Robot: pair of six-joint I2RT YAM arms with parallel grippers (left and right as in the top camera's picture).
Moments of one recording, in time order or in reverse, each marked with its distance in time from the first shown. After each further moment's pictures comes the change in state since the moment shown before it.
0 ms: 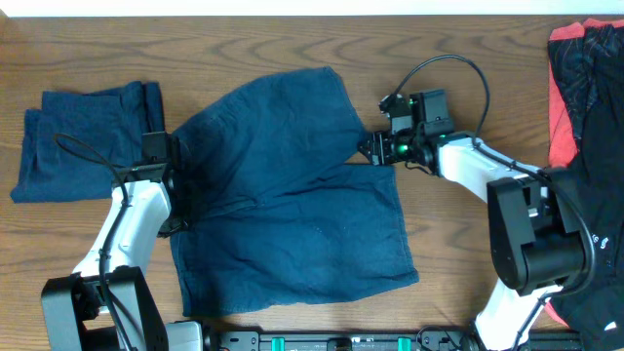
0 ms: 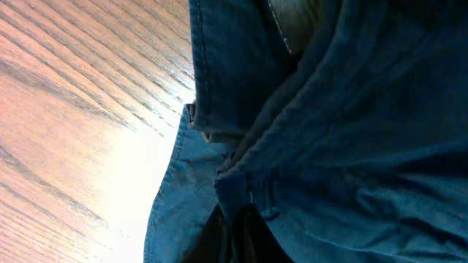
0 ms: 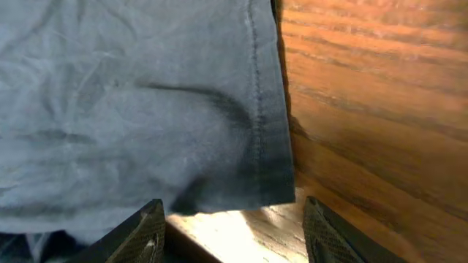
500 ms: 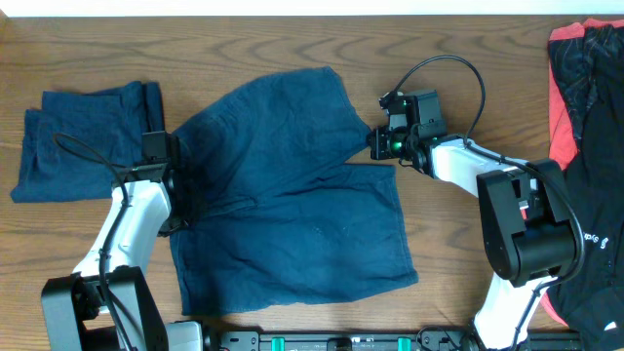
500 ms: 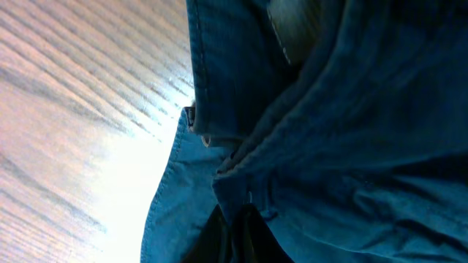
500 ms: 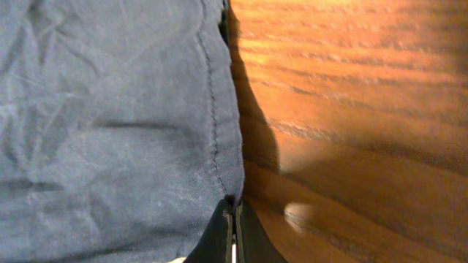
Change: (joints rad) left arm 0.000 0.000 0.000 0.014 0.000 0.000; right arm 0.008 0.044 -0.001 0.110 0.063 0.109
